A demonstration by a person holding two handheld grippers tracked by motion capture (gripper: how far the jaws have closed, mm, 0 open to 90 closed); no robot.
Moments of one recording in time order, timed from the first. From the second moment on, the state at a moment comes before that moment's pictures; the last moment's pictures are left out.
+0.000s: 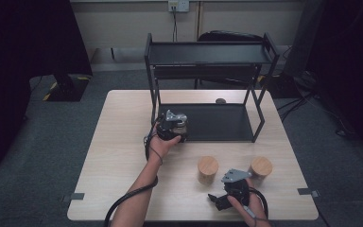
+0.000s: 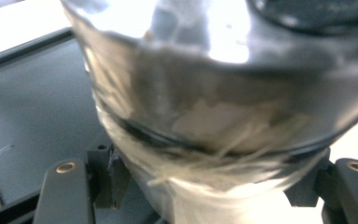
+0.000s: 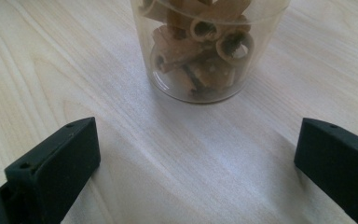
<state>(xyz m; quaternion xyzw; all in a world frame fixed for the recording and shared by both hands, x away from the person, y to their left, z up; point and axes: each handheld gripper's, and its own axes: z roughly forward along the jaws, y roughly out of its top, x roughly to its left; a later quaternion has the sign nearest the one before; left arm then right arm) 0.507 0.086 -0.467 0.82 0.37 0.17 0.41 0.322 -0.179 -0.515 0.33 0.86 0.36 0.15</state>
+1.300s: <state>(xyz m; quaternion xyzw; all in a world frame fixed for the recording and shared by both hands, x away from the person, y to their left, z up) 0.537 0.068 -0.479 0.80 0.41 0.21 0.38 0.322 -0.179 -0.515 0.33 0.86 0.36 0.15</state>
